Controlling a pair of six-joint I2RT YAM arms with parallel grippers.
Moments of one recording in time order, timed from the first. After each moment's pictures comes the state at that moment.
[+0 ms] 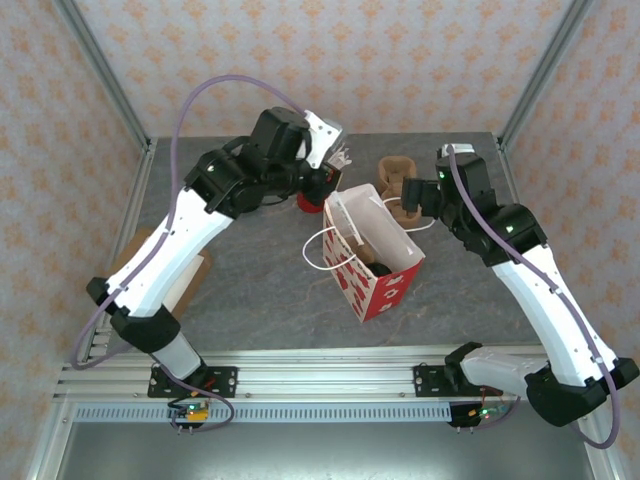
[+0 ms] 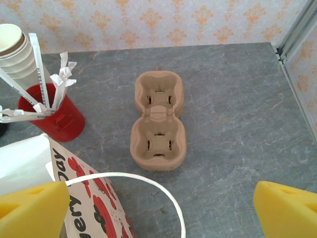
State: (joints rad) left arm -0.72 1.66 2.11 -1.08 0.07 -0.15; right arm 0.49 1.13 1.47 -1.01 0.38 0.33
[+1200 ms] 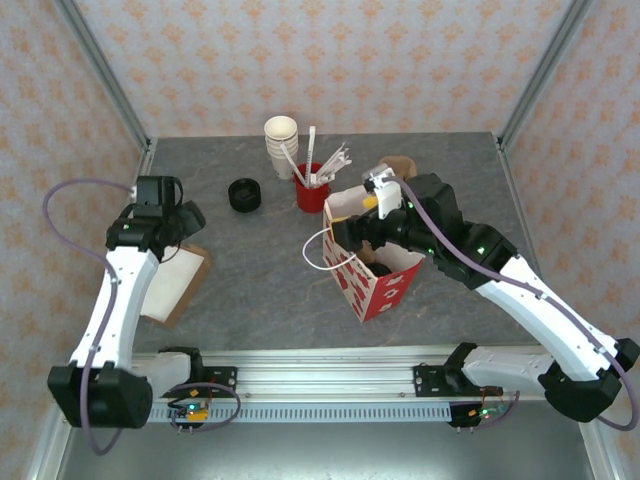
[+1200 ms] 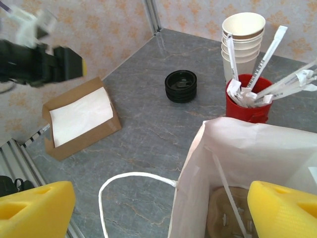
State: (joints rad) left arm 0.09 1.13 1.08 -0.89 -0.14 -0.56; right arm 0.78 1.09 1.32 -0.67 -0.10 0.21
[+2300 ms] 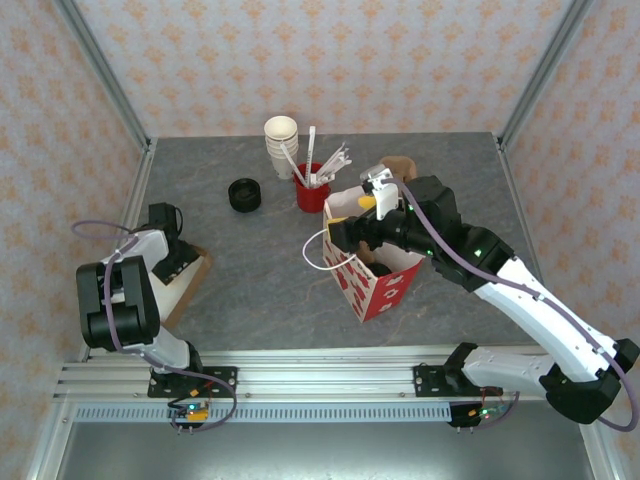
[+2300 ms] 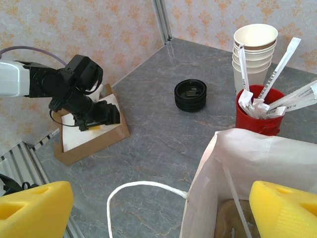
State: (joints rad) left arm 0.28 1.56 0.82 -0.59 -0.14 -0.64; right arm 0.78 1.08 1.28 -0.60 -0.13 0.20
